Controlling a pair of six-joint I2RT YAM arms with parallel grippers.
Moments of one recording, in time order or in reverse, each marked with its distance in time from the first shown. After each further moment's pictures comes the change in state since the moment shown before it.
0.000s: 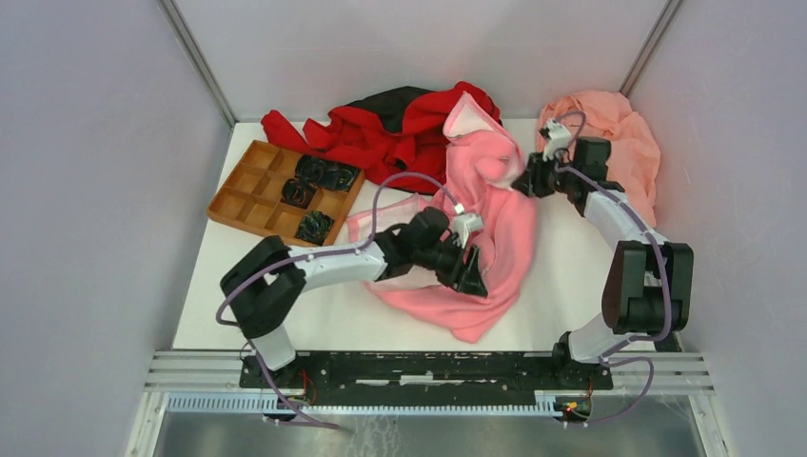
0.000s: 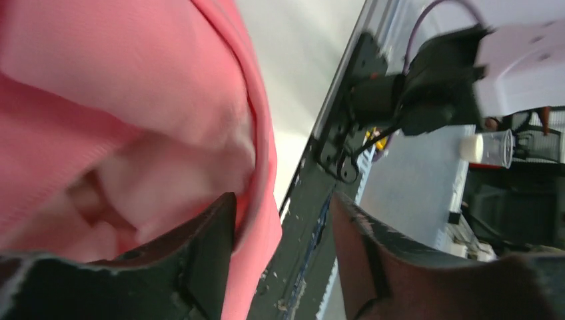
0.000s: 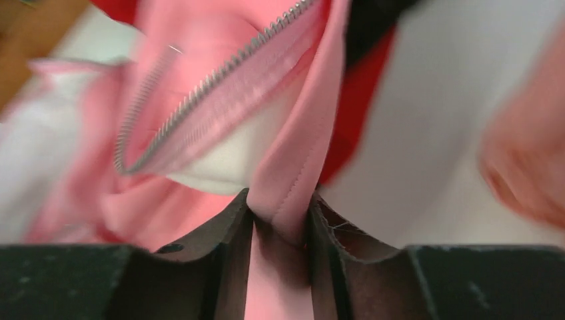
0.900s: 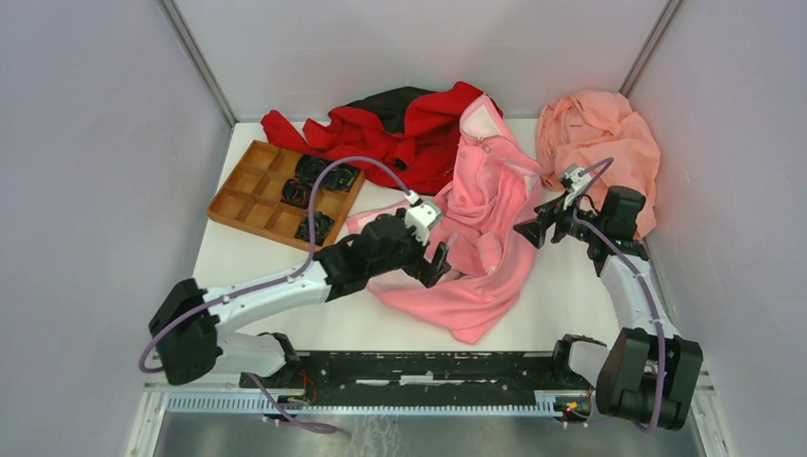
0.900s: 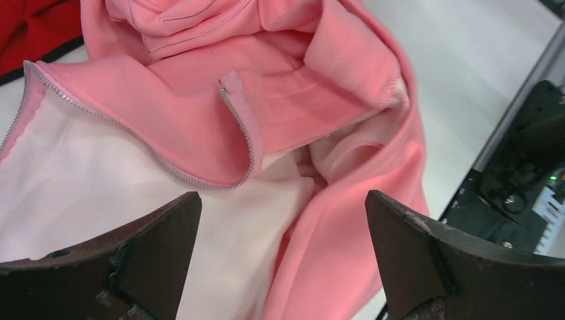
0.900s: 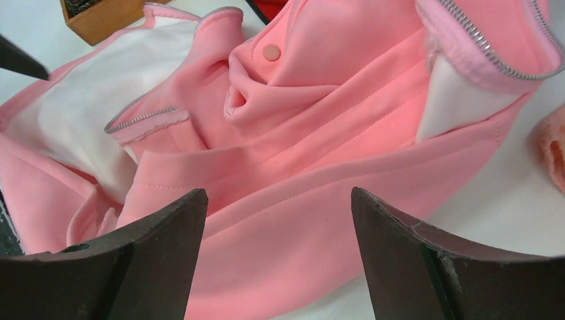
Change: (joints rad) left arm -0.032 -0.440 -0.242 -0.090 -0.571 0.350; right arm -0.212 -0.445 -0.431 -0.007 -0.324 -0.230
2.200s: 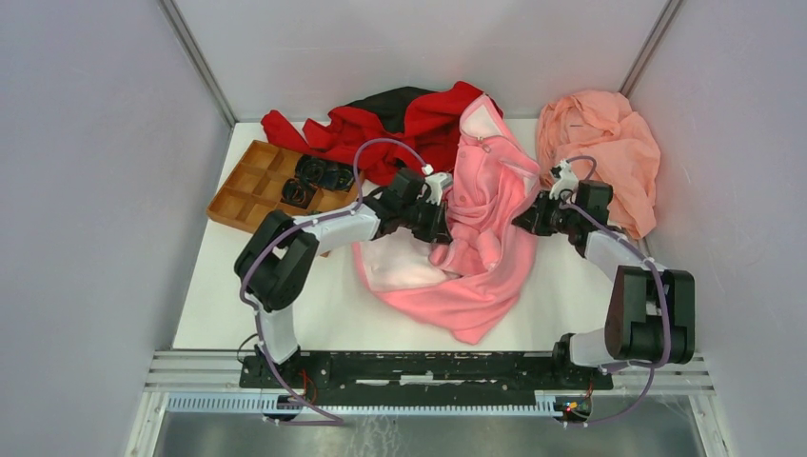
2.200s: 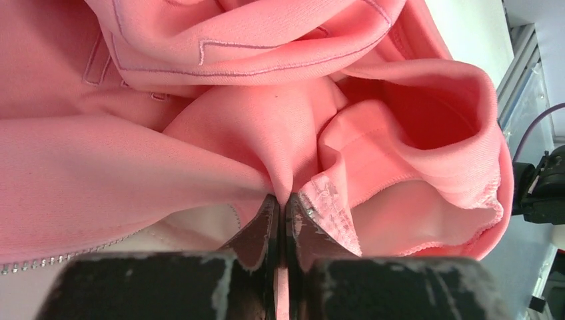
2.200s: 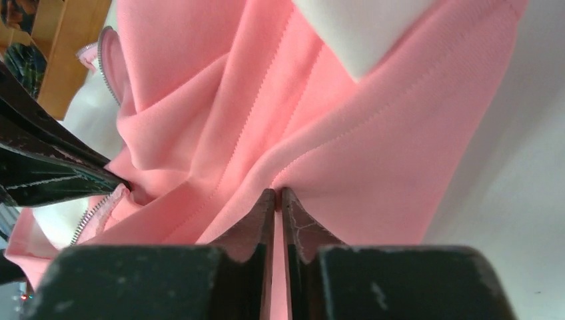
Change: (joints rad) left arm 0.273 0.644 0.393 -0.054 0.500 -0.175; right arm 0.107 0.288 -0.016 0.166 0.293 0.467
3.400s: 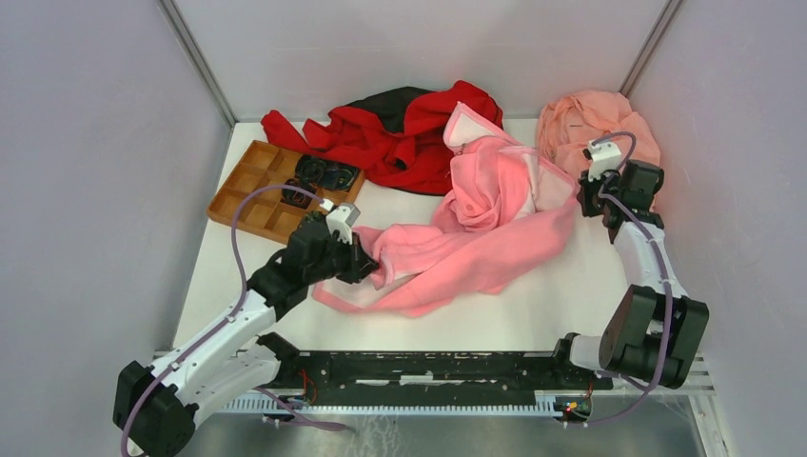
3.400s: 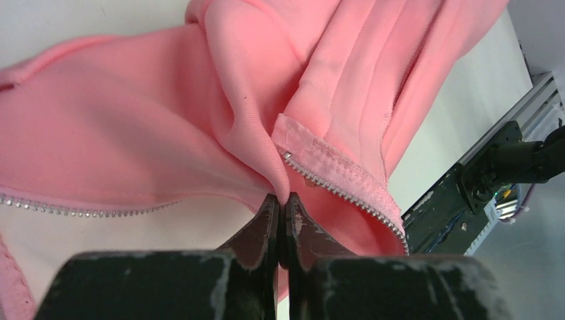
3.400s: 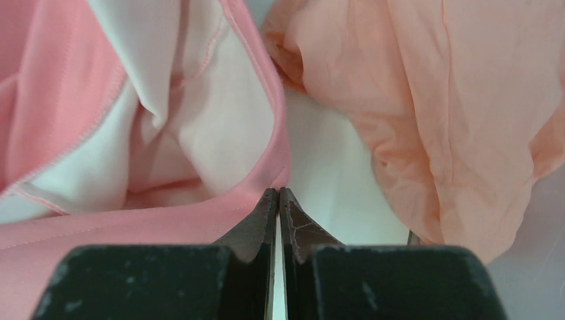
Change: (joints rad) left arm 0.131 -1.019 -0.630 -0.180 -0.235 -0.036; right arm -0.171 -0.102 0.243 -0.238 0.313 -0.571
